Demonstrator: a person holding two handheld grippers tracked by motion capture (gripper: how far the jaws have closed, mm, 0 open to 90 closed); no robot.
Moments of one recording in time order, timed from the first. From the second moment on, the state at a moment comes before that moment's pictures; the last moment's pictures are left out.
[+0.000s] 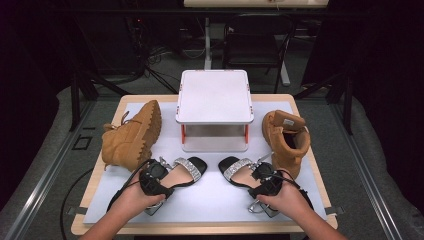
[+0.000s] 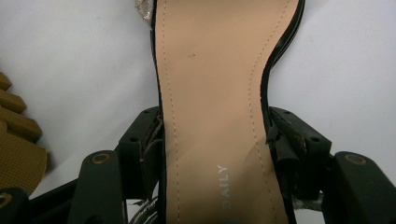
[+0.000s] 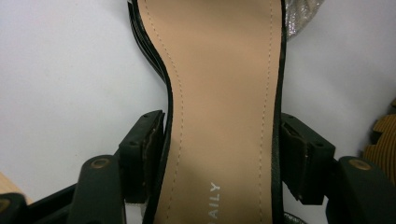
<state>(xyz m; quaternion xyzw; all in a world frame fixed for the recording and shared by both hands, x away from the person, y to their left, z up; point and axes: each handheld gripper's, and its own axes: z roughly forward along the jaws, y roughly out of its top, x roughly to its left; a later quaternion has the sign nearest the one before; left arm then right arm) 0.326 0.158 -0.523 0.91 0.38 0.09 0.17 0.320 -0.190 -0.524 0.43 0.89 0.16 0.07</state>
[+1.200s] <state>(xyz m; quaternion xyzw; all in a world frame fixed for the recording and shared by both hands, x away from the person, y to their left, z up) 0.324 0.156 -0.522 0.89 0.42 0.09 0.17 0.313 -0.188 -0.524 0.44 0.88 0.17 0.09</state>
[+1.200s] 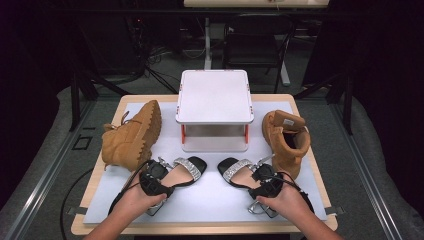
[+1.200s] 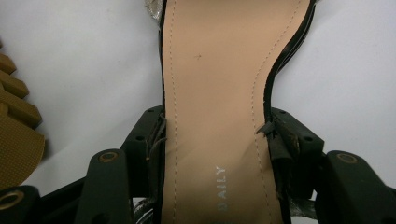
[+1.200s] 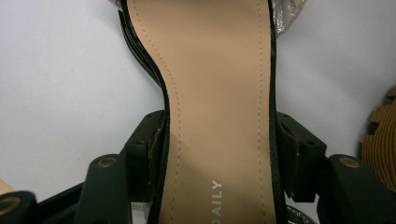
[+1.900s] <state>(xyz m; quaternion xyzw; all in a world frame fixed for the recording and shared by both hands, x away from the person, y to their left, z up) 0.329 0.164 -0.506 0.88 0.43 0.10 0.17 0.315 -0.184 -0.513 0.47 0.86 0.18 0.10</state>
